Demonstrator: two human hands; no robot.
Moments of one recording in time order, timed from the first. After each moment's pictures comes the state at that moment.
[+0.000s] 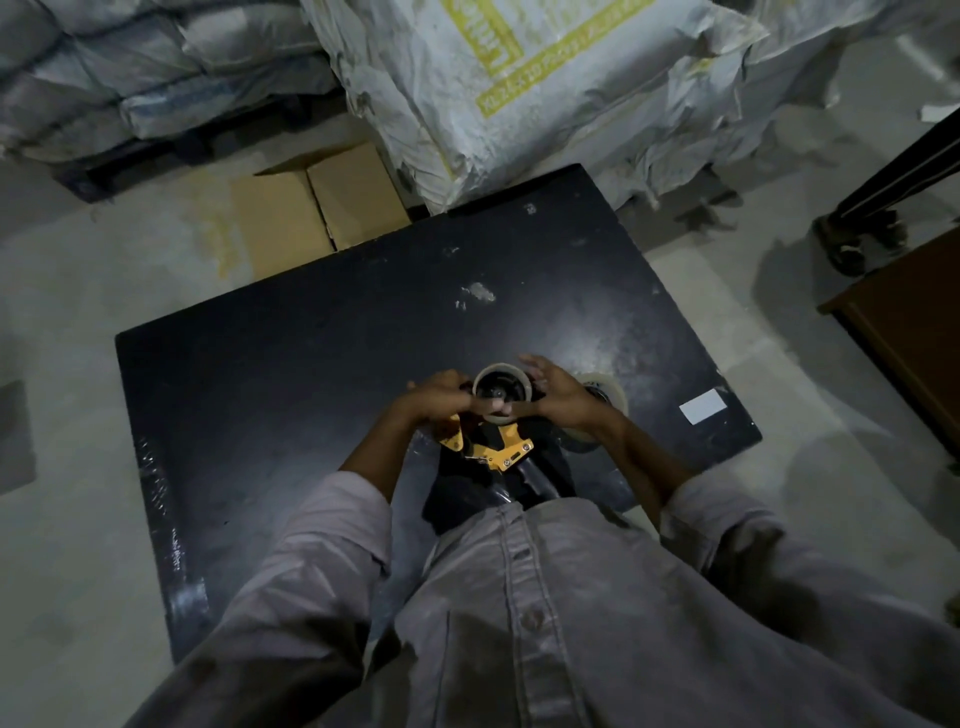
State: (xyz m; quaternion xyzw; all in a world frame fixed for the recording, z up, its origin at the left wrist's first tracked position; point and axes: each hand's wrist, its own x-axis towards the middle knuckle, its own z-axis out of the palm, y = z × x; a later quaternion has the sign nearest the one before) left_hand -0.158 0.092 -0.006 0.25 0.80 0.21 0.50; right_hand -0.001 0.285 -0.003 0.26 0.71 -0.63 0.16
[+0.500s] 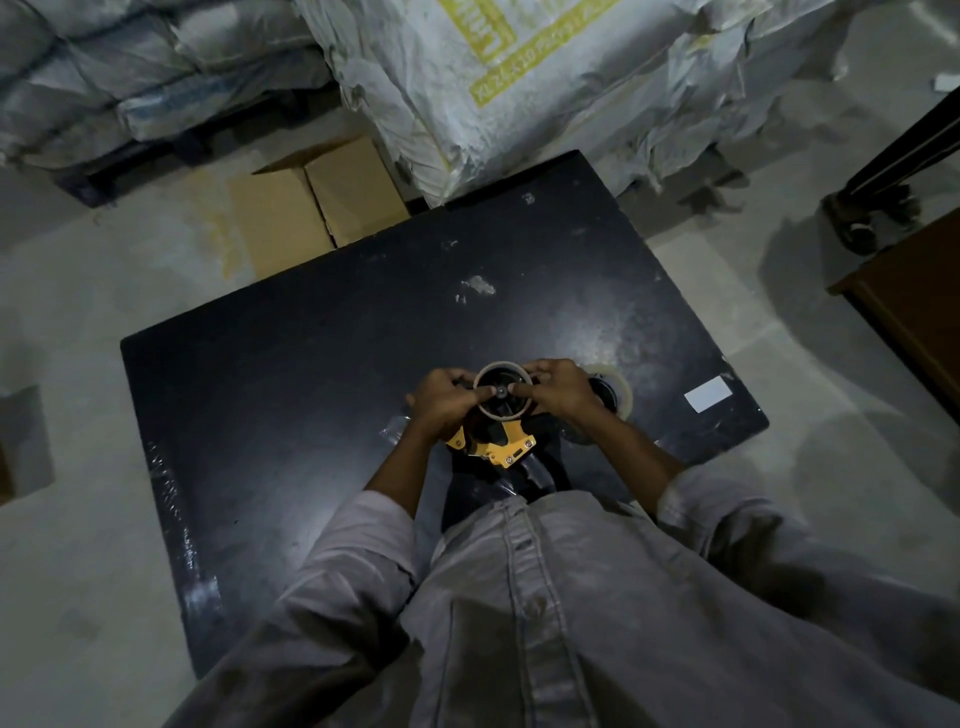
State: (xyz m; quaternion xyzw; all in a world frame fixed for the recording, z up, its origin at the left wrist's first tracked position) left_hand -0.145 0.086 -0.082 0.09 0.85 0.34 0.39; right_hand -0.008 0.274 -0.017 0.37 0.77 -0.51 0.09
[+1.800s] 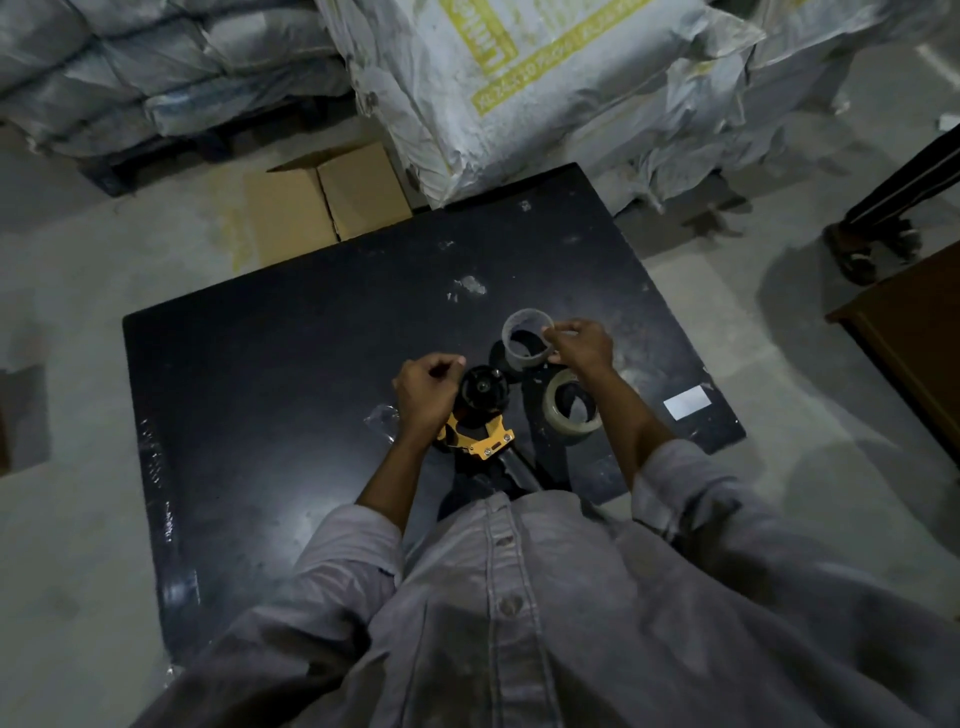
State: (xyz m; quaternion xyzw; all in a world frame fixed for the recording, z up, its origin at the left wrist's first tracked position) left_hand -0.100 0.085 -0.018 0.07 0.85 0.48 0.19; right_hand -0.029 0.357 -0.037 0.50 0.67 -0.55 0.00
